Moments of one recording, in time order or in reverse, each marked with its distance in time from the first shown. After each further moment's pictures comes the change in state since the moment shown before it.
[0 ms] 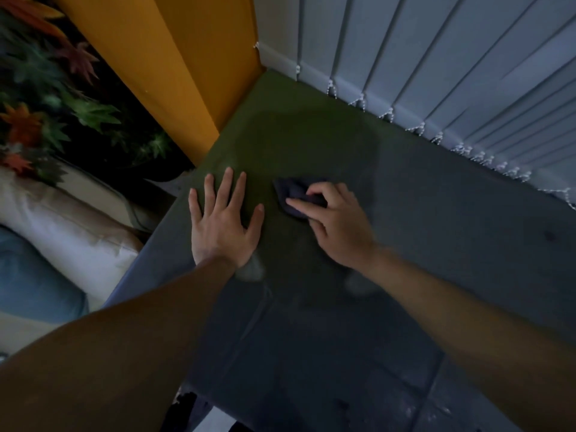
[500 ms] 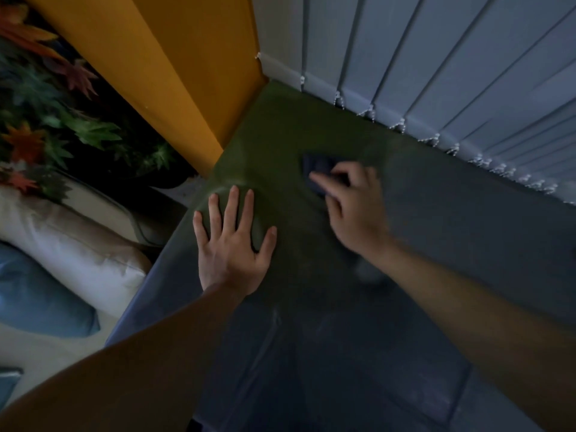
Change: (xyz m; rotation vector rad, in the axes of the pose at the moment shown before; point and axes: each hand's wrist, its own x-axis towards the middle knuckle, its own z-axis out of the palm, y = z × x) left_hand 0.002 0.000 0.003 0.078 -0.032 0.009; right_hand 0.044 0.030 0.002 -0.007 0.136 0.208
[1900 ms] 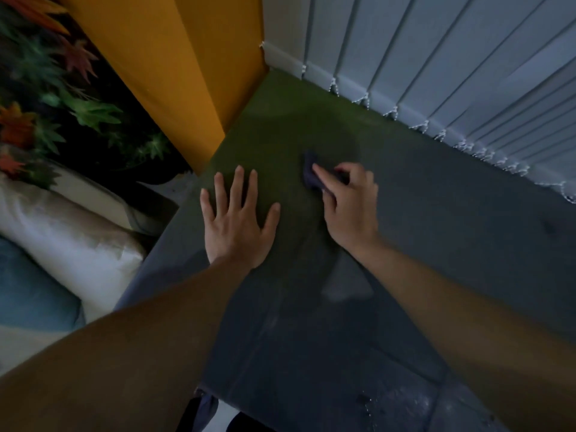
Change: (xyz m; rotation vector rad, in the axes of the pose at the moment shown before) left_hand -0.005 0.000 0.001 -0.008 -0.006 -0.001; right_hand -0.037 -0.039 -0.001 -0.054 0.049 0.185
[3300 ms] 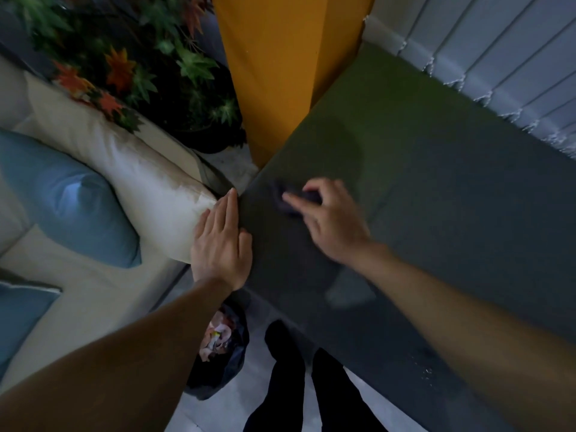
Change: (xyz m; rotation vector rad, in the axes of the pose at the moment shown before) left_hand -0.132 -0.159 -0.013 -0.175 0.061 -0.100; right_hand -0.074 -0.142 0.048 0.120 -0.169 -0.490
